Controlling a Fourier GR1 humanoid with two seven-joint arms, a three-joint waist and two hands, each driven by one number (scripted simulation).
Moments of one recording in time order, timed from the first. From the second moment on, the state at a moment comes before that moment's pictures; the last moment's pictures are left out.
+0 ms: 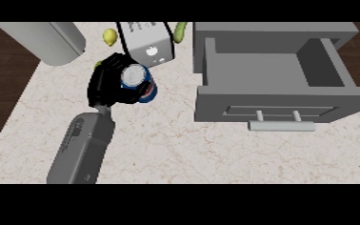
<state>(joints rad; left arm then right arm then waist) -0.48 0.01 0.13 -1.09 0.29 0.00 -0.16 0.53 -0.02 -0.69 -2.28 -0.56 0.48 0.19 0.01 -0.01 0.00</state>
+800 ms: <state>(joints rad) -0.67 0.00 -0.05 -1.35 0.23 0.33 0.15 0.49 -0.01 -0.68 -2.31 -0.56 0.46 0.24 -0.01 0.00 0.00</state>
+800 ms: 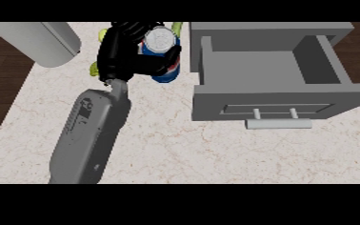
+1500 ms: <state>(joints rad) -1.02 0.00 -0.10 -1.07 0.29 0.50 0.16 0.42 -0.01 -0.65 -2.30 -0.52 0.43 0.26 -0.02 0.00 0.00</state>
